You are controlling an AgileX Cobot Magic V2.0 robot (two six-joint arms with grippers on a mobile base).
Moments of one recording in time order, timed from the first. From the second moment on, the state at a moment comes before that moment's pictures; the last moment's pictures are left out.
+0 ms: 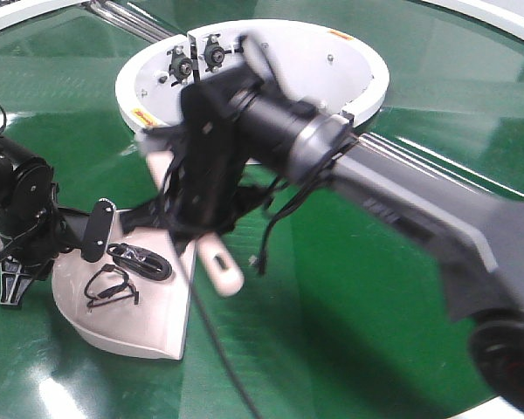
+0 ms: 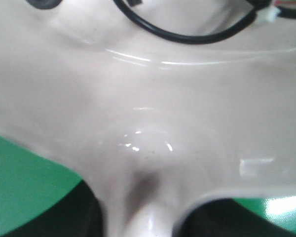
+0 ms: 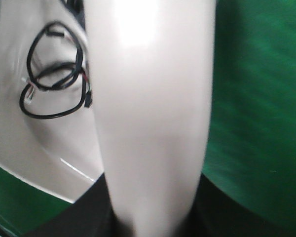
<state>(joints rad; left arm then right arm) -0.19 1.81 -1.18 0.39 0.88 1.12 0.75 2.12 -2.04 0.05 1.24 0.33</state>
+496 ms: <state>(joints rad) -0.19 1.81 -1.18 0.39 0.88 1.12 0.54 1.84 -1.64 -0.01 1.22 0.28</state>
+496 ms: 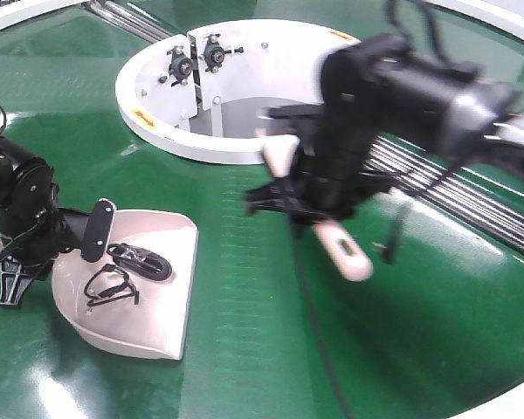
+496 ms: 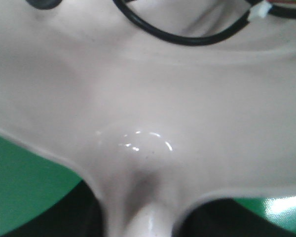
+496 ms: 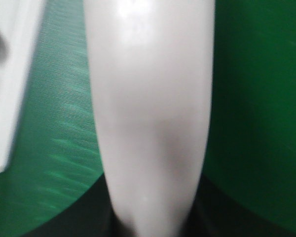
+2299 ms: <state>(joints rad) -0.19 1.81 -1.18 0.38 0.88 1.12 0.30 1.74 -1.04 0.09 0.89 0.05</state>
